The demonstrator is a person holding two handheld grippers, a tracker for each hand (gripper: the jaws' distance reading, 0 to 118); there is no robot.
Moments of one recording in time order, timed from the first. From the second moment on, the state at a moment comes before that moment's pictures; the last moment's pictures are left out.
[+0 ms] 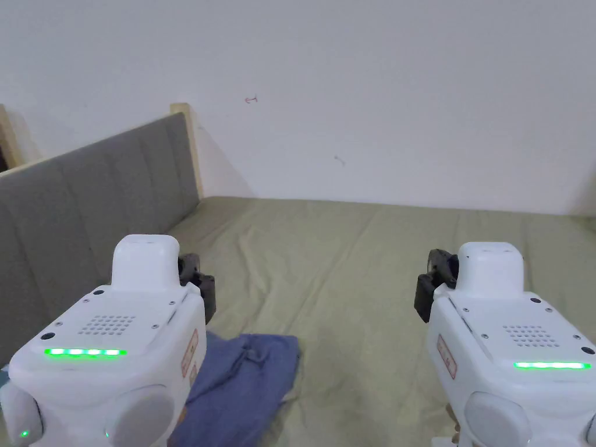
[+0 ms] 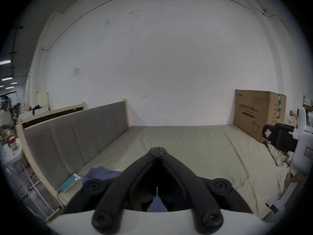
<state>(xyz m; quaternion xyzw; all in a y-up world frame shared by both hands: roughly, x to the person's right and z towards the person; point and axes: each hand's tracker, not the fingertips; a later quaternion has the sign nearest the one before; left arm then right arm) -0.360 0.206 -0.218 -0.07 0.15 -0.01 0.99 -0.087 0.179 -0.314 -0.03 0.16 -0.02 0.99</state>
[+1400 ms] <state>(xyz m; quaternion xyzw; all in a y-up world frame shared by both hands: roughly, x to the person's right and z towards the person) -0.502 -0.029 -0.377 -0.49 0.12 0.10 0.86 -0.227 0.069 -0.365 -0.24 0.30 0.03 0.92</state>
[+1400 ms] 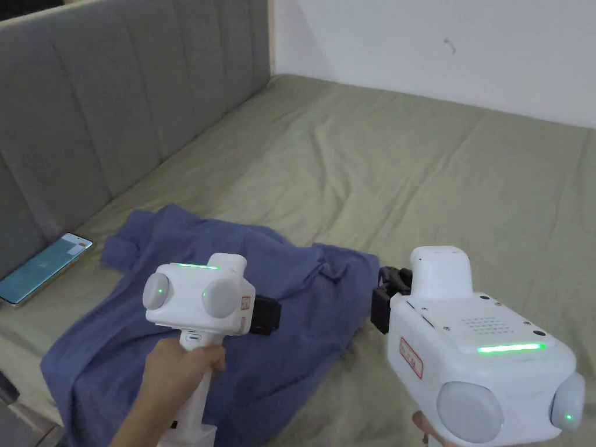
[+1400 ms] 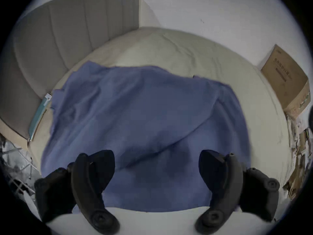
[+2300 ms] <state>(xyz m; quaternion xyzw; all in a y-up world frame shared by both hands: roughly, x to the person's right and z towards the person) -0.491 0.077 -0.369 -0.43 0.08 0.17 0.88 -0.181 0.072 -0.374 -0.27 0.26 -0.02 0.93</state>
